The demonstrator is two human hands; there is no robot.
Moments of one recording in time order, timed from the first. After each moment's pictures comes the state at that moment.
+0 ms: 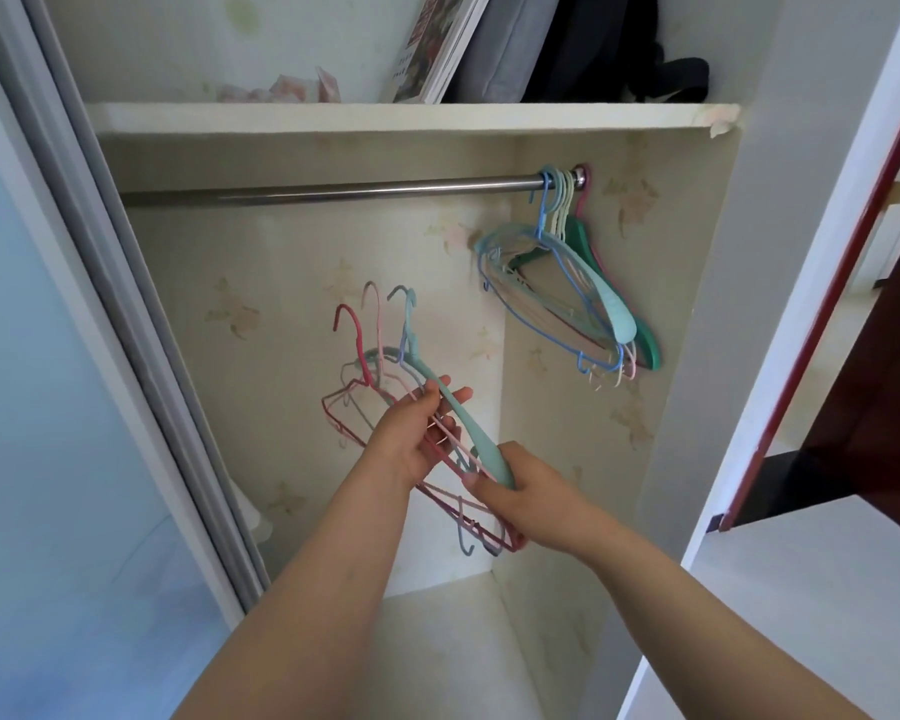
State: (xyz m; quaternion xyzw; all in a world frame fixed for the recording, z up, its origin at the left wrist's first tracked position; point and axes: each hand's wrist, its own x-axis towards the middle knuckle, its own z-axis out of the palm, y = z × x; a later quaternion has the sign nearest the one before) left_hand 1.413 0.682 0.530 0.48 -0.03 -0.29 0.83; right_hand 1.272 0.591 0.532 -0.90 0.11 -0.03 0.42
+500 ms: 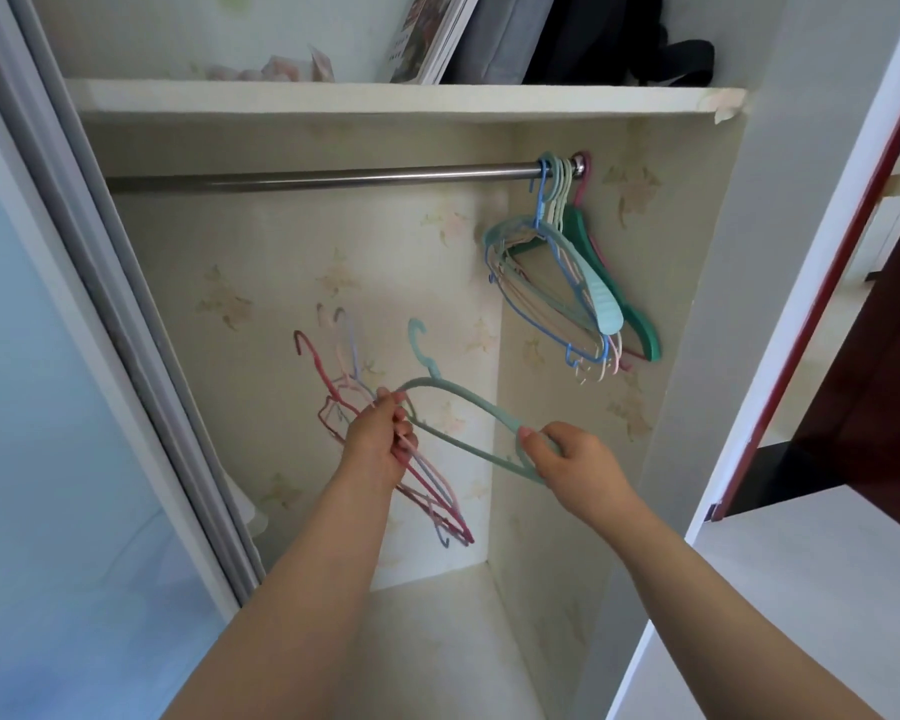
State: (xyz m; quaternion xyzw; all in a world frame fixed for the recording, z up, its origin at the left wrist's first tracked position) left_hand 1.447 0.698 0.495 0.46 0.08 -0.22 0.86; right_hand 1.280 0.549 0.513 -0.88 0.21 -0.19 0.38
